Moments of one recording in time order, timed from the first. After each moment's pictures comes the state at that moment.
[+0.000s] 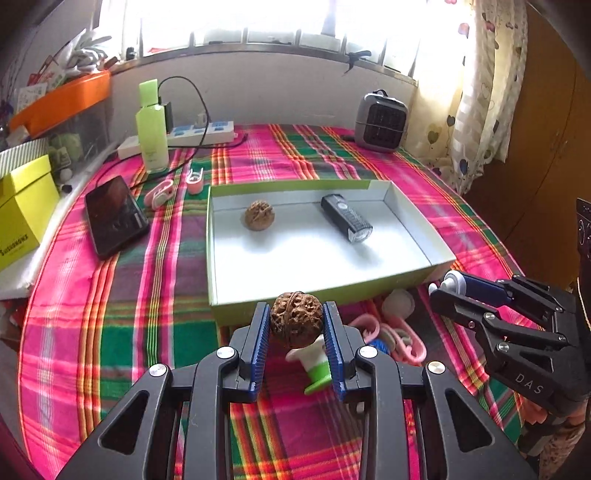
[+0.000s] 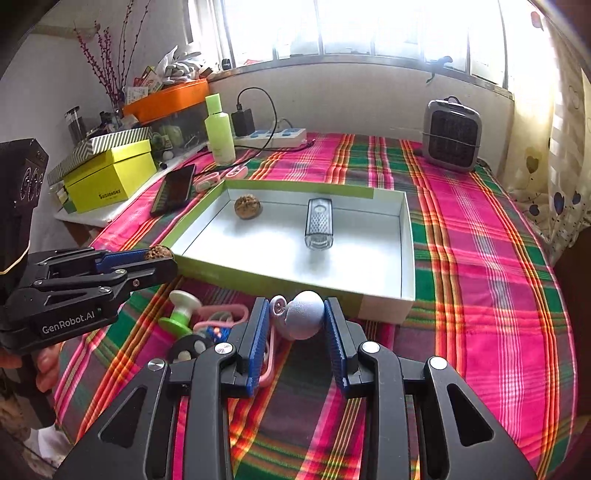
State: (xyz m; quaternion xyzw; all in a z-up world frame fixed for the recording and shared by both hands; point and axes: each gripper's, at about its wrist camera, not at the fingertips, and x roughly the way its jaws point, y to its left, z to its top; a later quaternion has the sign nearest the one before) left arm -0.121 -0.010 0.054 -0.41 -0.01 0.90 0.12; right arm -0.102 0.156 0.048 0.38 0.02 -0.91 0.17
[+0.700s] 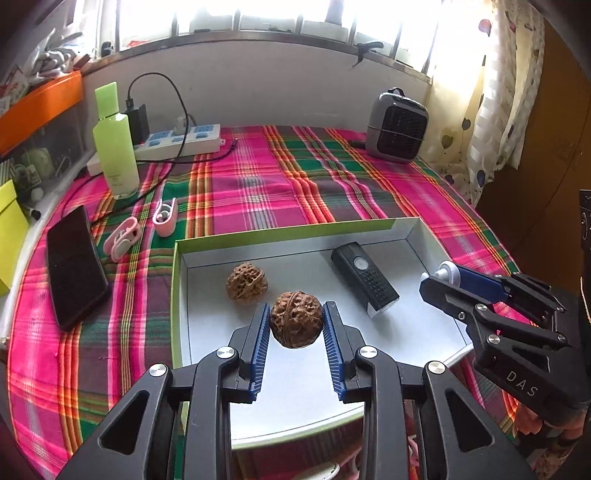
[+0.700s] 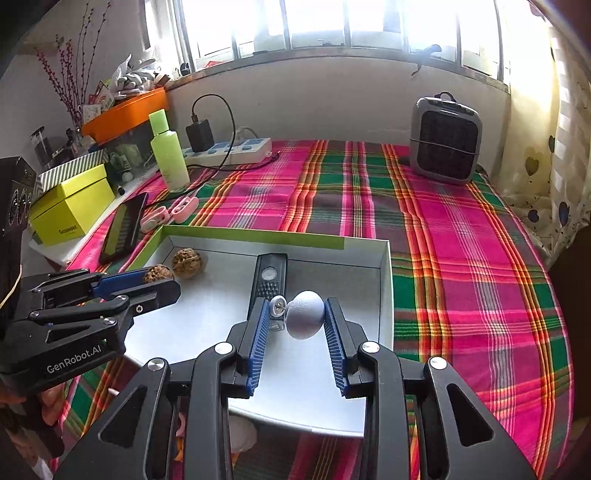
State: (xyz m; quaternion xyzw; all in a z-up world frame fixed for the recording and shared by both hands) left arm -0.216 0.010 0.045 -0.43 -0.02 0.90 0.13; right arm -0.194 0.166 0.048 0.39 0.01 -0.91 0.14
